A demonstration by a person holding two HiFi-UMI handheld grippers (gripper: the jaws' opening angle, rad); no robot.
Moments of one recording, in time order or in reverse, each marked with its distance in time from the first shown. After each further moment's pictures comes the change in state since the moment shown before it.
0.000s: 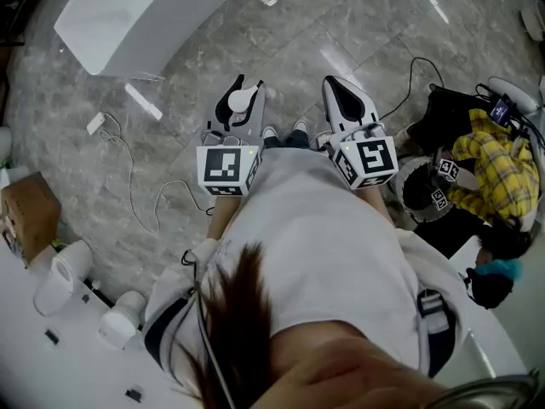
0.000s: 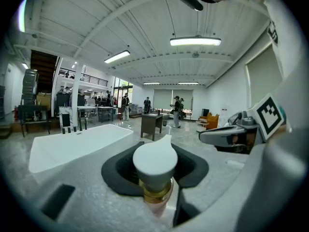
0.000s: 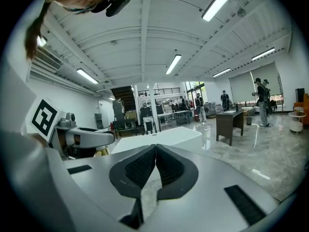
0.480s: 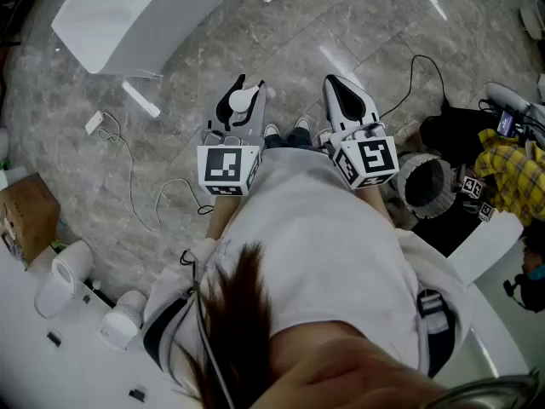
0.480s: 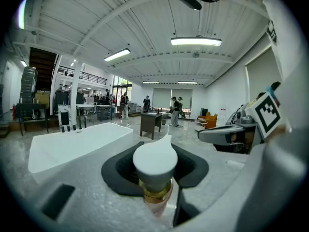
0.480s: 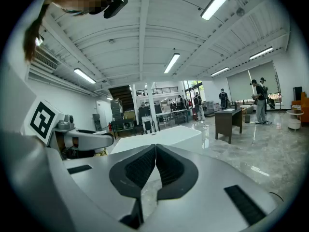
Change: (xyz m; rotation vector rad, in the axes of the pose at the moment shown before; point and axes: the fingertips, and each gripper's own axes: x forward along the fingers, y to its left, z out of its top) left arm -0.004 0.025 -0.009 -0.001 0.010 -0.019; right arm 0.020 0.016 -0.004 0.019 0.001 -0.022
